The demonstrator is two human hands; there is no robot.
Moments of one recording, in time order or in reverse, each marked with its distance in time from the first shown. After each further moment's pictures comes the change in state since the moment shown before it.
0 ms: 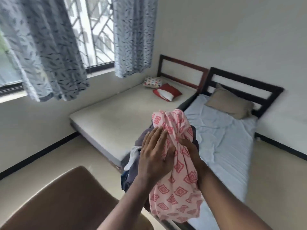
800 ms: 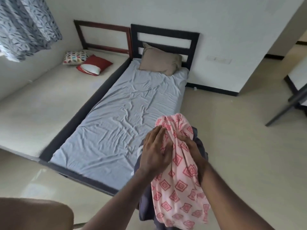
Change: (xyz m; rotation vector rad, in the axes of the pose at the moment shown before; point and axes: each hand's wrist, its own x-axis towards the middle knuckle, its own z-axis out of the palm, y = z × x) left_hand -0.145 0.437 0.355 -0.269 -0.548 -0.070; right_hand -0.218 -0.148 -0.546 -0.002 0.469 -0.107
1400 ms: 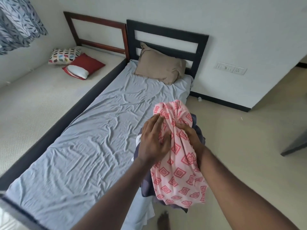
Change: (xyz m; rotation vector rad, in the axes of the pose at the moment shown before) left_hand 0.335 -0.054 0.215 0.047 0.037 -0.056; right_hand 0.394 -0.153 -0.086 -0.010 -0.285 0.201
